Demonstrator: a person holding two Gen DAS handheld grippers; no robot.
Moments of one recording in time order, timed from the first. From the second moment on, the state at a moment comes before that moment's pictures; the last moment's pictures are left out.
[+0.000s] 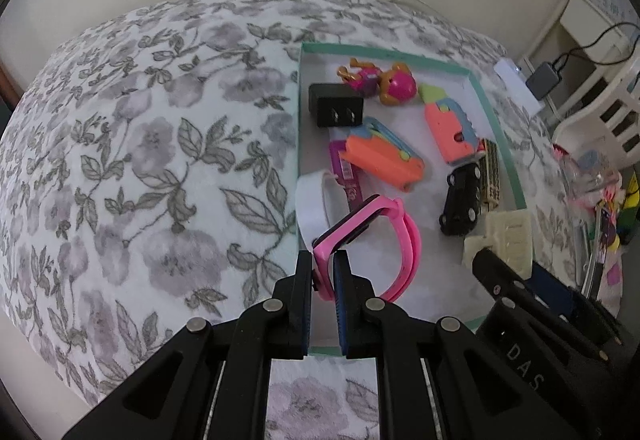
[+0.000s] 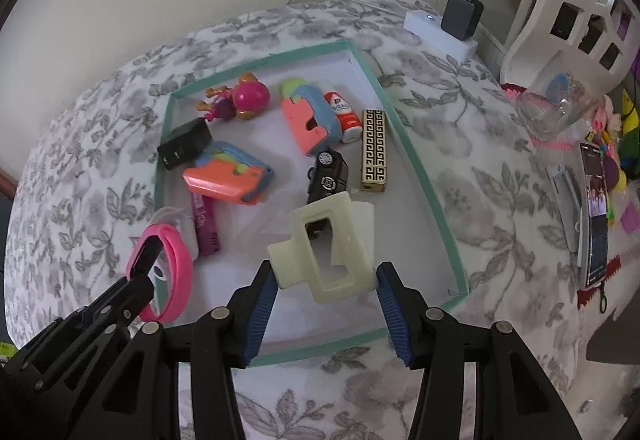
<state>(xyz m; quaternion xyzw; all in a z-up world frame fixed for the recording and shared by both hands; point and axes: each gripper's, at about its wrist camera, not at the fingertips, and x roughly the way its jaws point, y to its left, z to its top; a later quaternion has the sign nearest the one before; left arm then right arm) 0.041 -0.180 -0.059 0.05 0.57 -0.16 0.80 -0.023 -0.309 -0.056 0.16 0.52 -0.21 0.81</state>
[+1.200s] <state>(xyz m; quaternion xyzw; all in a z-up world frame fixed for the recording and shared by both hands) 0.052 -0.155 -0.046 0.03 0.57 -0.12 0.81 -0.025 -0.304 -0.043 0.14 0.51 -0.22 0.82</state>
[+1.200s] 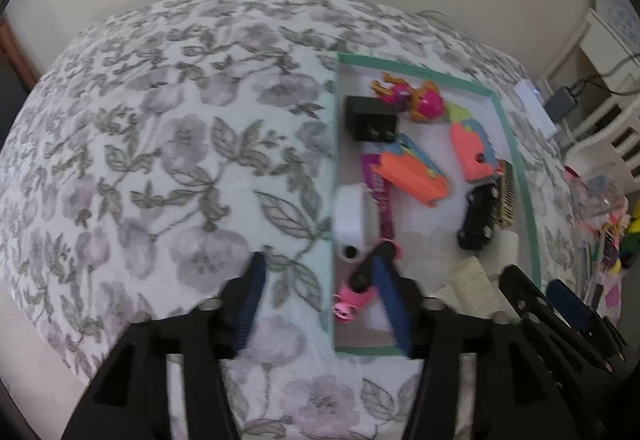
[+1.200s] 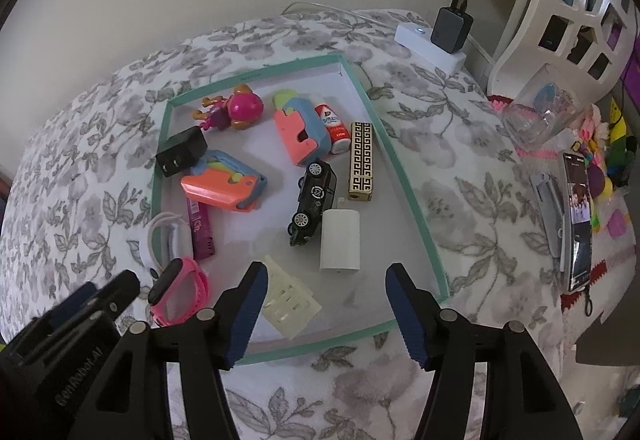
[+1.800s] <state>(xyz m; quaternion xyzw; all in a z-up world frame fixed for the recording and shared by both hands) 0.069 -0.113 -0.054 0.03 0.57 -0.01 0.82 -0.019 -0.287 -0.047 0.12 0.51 -0.20 0.83</state>
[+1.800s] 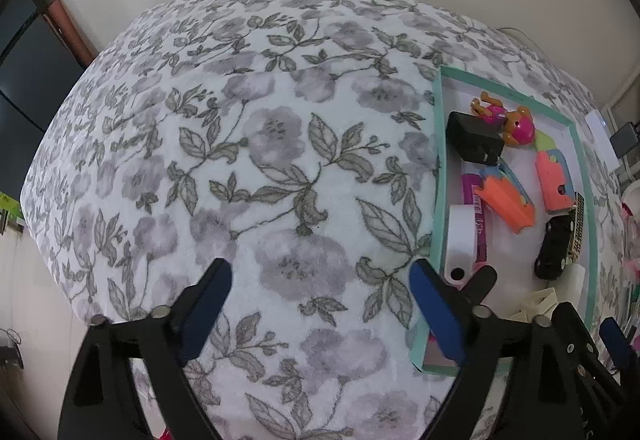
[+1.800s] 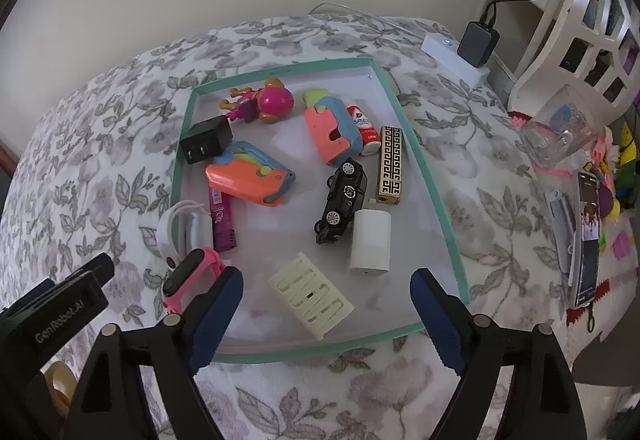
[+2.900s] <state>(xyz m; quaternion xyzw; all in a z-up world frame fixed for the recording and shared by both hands) 0.034 -0.075 -0.026 0.06 0.54 -0.02 0.84 -0.036 -0.265 -0.028 0.11 0.48 -0.18 0.85</state>
